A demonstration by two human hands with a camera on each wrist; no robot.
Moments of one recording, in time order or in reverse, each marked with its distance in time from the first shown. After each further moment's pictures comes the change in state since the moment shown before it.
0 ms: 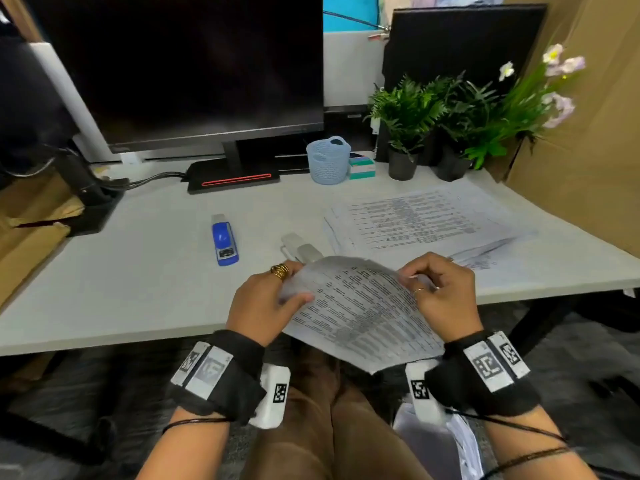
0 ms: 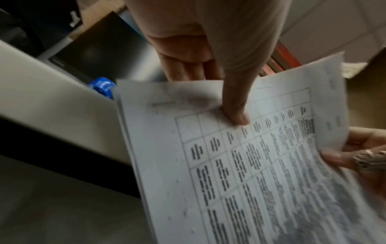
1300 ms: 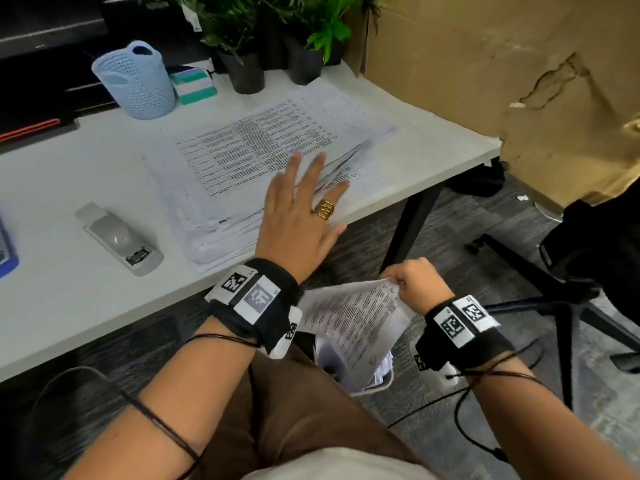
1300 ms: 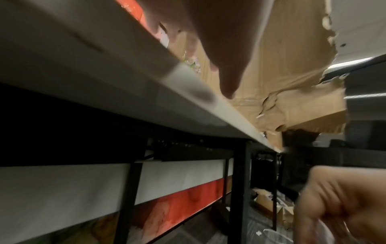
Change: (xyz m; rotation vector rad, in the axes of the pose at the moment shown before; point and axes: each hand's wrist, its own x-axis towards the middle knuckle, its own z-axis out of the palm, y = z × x) left_hand 0.061 0.141 0.175 0.346 -0.141 0.563; right_hand -0.099 0.136 -0.132 -0.763 -0.599 0.646
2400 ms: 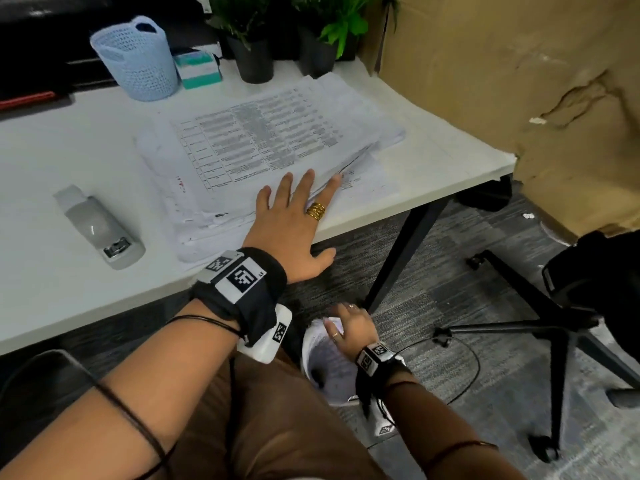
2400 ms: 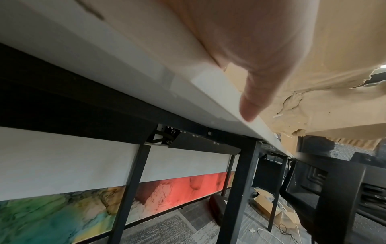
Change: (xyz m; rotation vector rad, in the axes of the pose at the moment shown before) left_hand 0.010 -0.010 0.018 0.057 -0.426 -0.127; right_hand 0.027 -0.011 0.151 0.120 0.108 -0.120
